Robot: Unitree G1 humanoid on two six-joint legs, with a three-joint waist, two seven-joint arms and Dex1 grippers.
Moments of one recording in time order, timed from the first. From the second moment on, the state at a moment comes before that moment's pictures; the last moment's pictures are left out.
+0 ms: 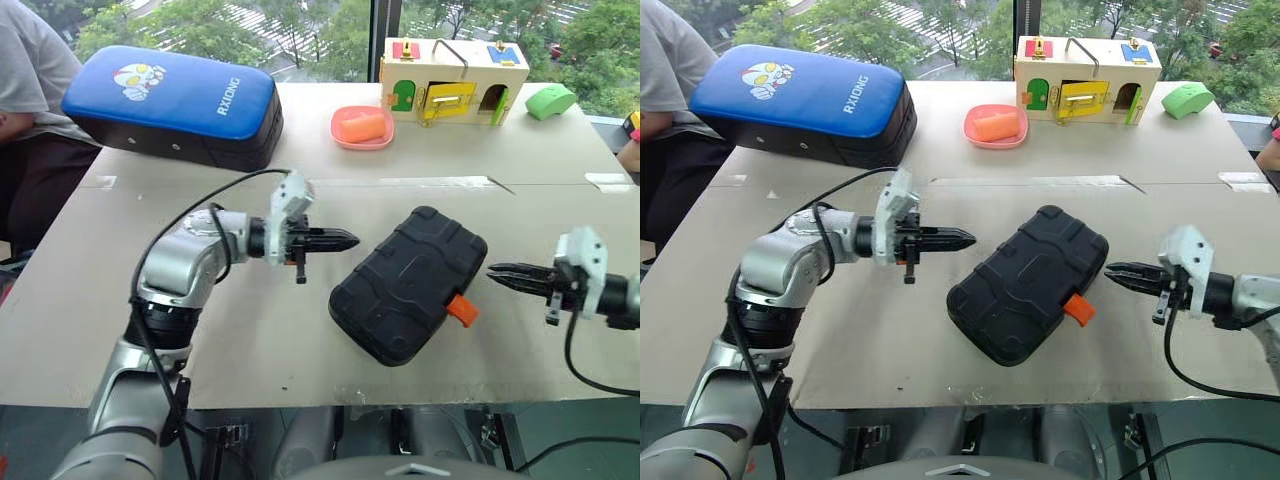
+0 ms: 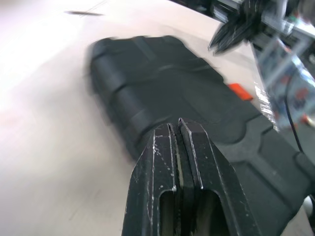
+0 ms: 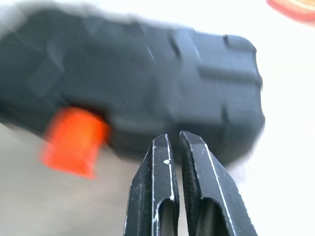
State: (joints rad) left arm -0.62 0.56 -0.20 -0.07 -0.43 0.71 -1.15; right arm 0.03 -0.95 -0.24 -0.33 0.65 0.38 1.08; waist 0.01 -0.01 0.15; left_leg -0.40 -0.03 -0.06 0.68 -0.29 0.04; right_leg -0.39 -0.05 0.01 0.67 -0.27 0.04
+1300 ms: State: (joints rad) left arm -0.66 0.48 -0.38 0.02 -0.29 0.45 -1.22; right arm 0.11 -0.90 -0.14 -0.51 0.64 0.62 0.94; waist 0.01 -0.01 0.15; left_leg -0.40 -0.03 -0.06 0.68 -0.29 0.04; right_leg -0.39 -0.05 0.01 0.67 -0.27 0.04
